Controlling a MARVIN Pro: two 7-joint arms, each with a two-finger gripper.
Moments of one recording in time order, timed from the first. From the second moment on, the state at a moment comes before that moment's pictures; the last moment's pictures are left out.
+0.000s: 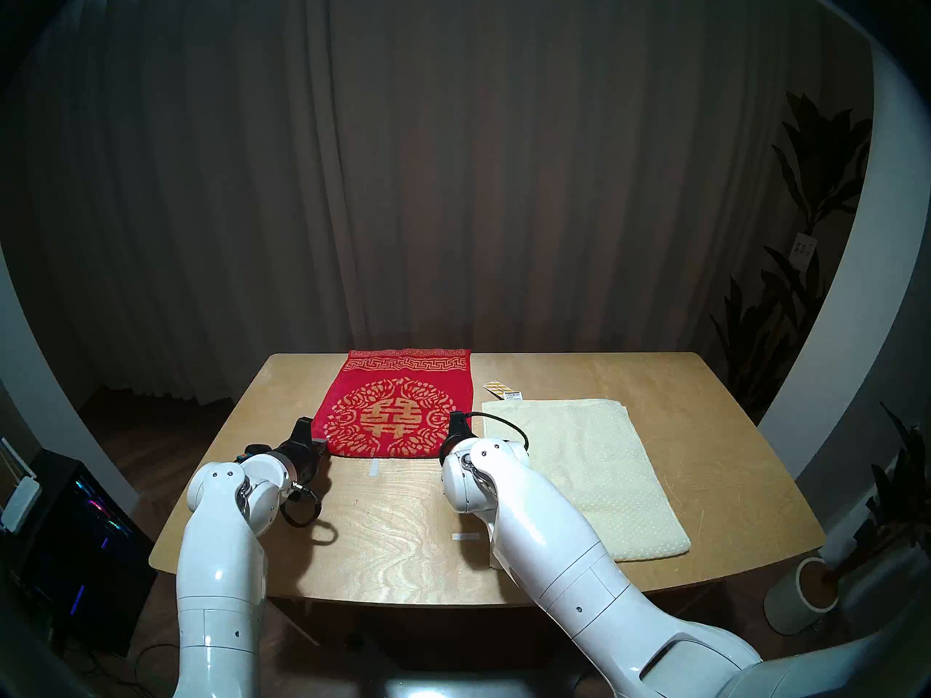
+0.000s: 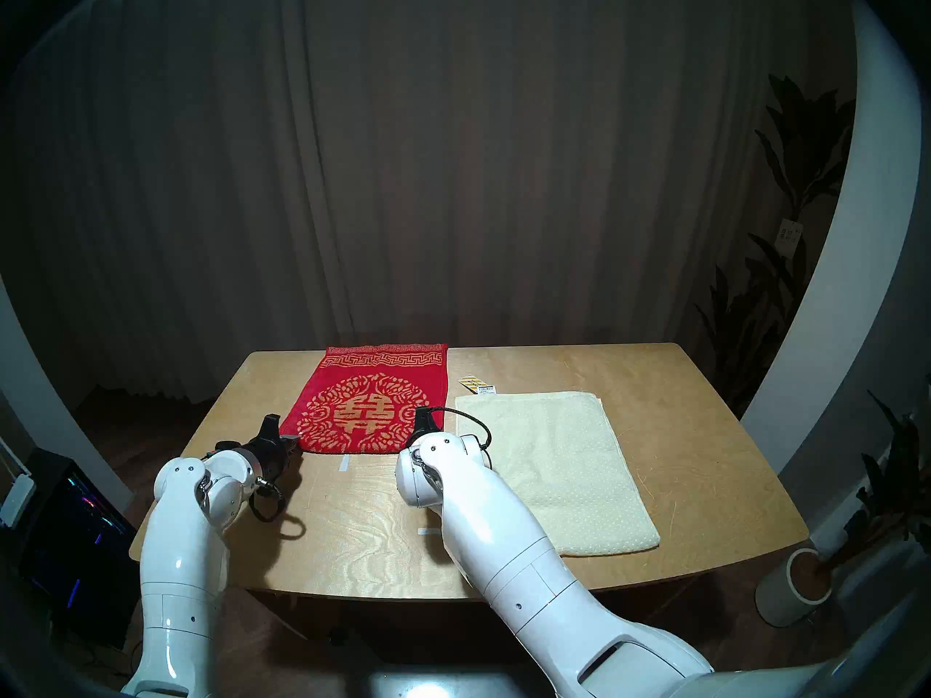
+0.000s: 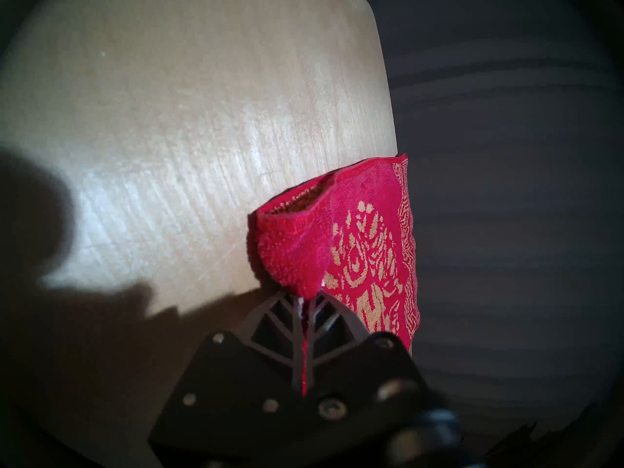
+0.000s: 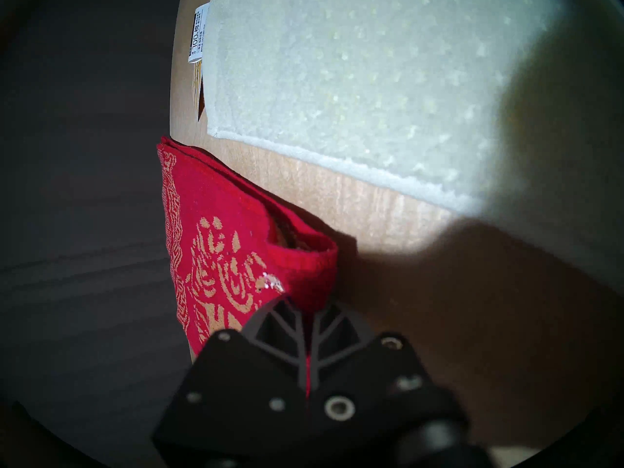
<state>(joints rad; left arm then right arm) 1.60 -1.46 -1.85 -1.60 -1.57 0.47 0.56 -1.31 -1.59 0.97 -1.39 1.70 -0.35 -0.77</state>
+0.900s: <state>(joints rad) 1.80 -1.50 -1.89 -1.82 -1.63 0.55 0.66 -1.44 -1.43 0.92 -1.69 1.73 -0.25 -0.91</state>
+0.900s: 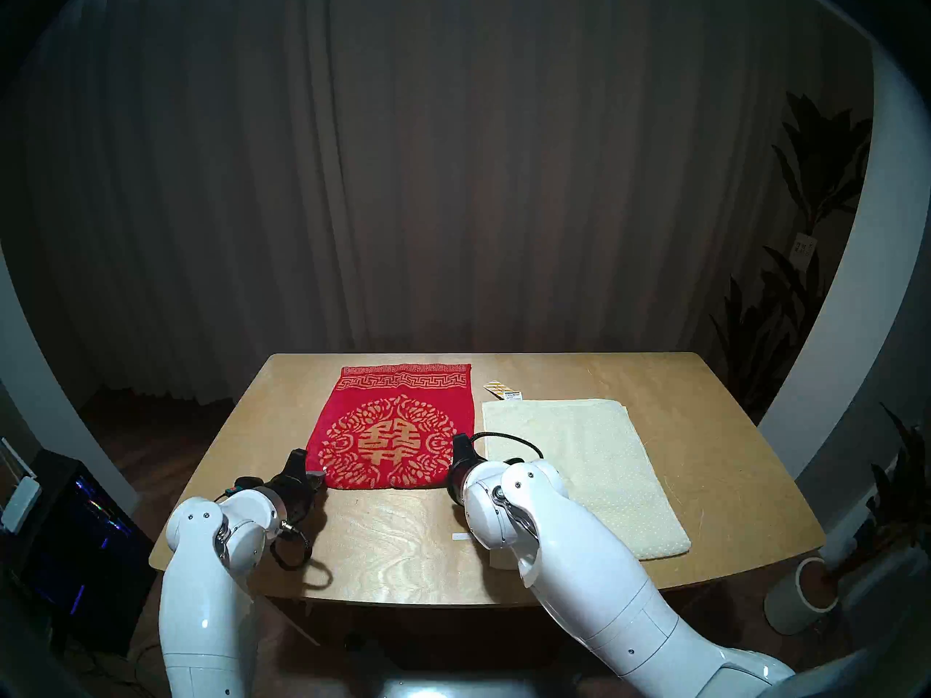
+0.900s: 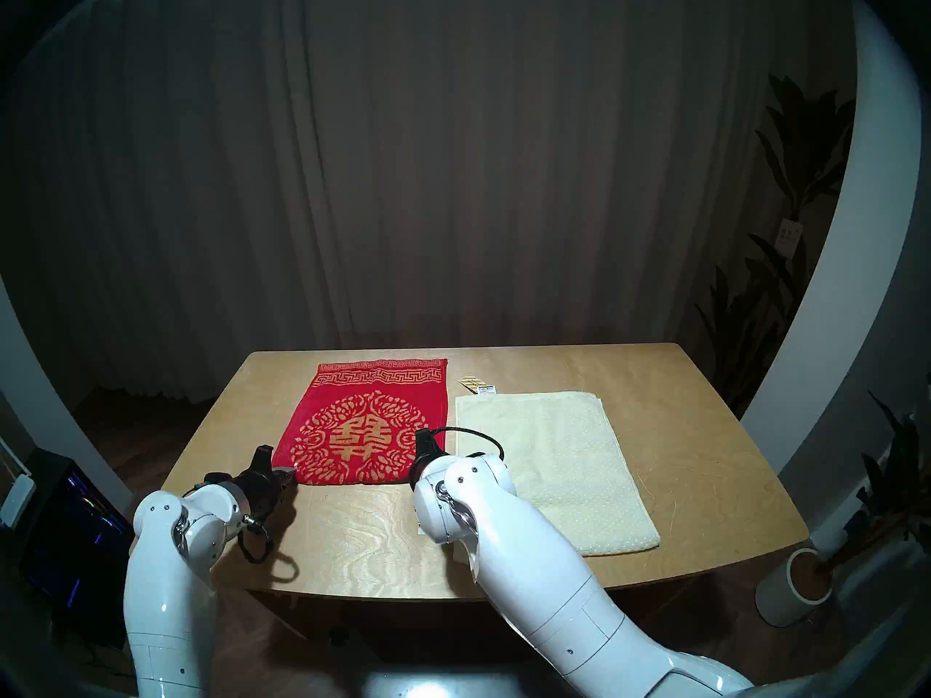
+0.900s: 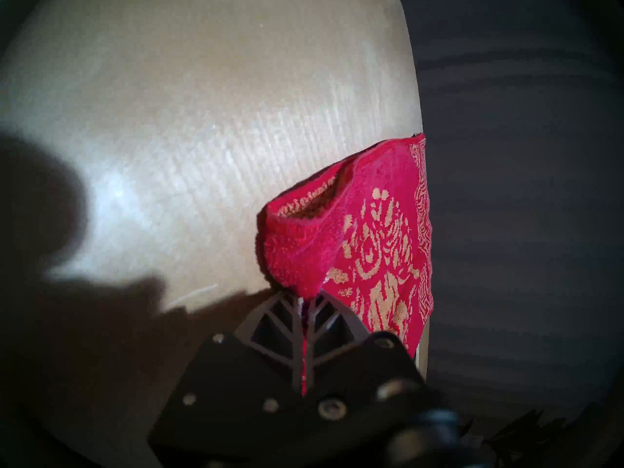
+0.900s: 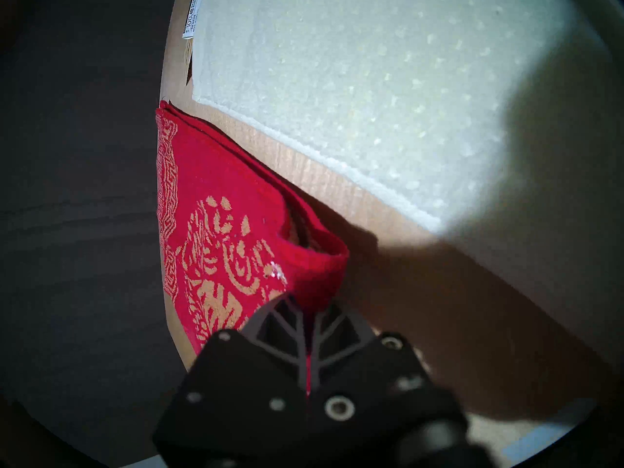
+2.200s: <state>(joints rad) 1.88 -1.55 -1.97 -1.99 -1.75 0.55 0.79 -1.50 -1.34 0.92 -1.93 1.76 -0.24 -1.09</state>
